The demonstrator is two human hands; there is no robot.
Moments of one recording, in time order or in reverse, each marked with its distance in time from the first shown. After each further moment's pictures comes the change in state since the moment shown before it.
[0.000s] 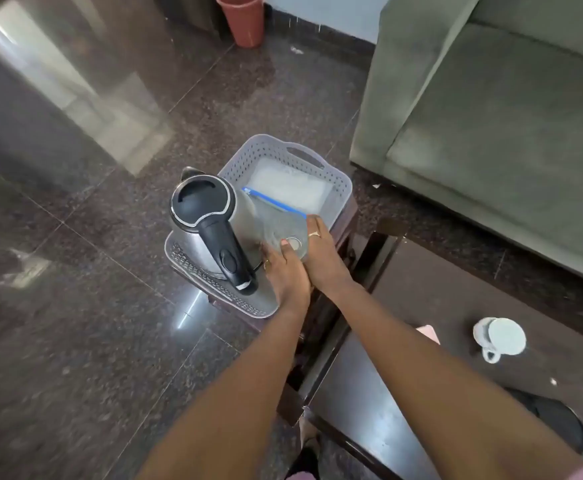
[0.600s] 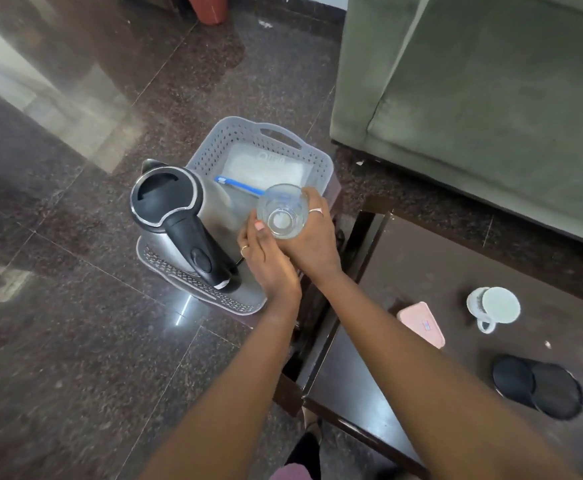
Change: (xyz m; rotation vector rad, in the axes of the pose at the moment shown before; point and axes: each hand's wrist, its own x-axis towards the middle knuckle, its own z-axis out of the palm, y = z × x) left_hand -0.002 -0.002 0.002 -0.370 0.123 0.233; right_hand -0.002 -0.011 -0.001 0.257 0.291 0.065
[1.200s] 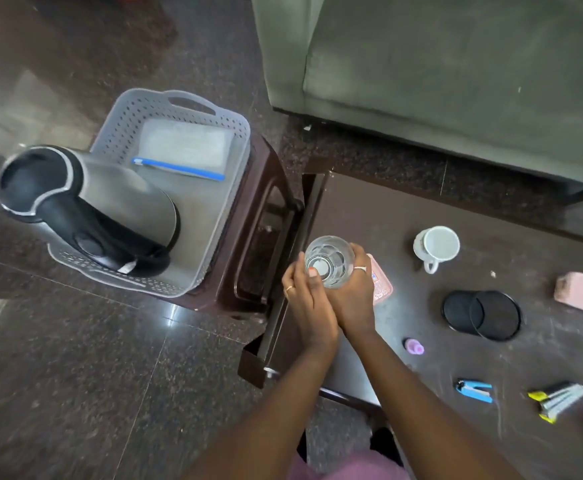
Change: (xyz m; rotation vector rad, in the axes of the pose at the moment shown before) left_hand -0.166 -0.096 0.025 0.257 -0.365 0.000; right_hand -0.124 0.121 -0.105 0.036 0.340 0.205
